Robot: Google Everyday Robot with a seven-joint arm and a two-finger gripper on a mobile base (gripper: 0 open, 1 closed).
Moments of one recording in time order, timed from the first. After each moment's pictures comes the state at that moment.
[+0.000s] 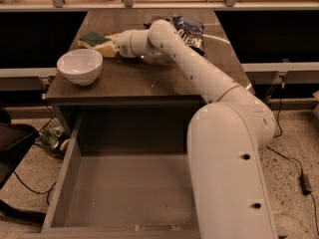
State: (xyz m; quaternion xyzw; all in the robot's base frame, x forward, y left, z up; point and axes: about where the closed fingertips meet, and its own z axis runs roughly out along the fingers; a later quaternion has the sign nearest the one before) arm 0.853 0.180 0.829 -0.43 0.67 0.32 0.52
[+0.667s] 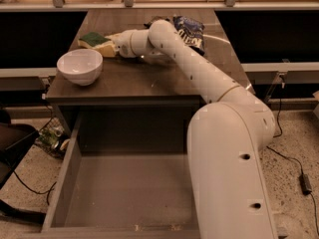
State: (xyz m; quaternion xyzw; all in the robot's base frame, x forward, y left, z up) arm 0.853 0.180 0.829 -0.43 0.67 0.32 0.52
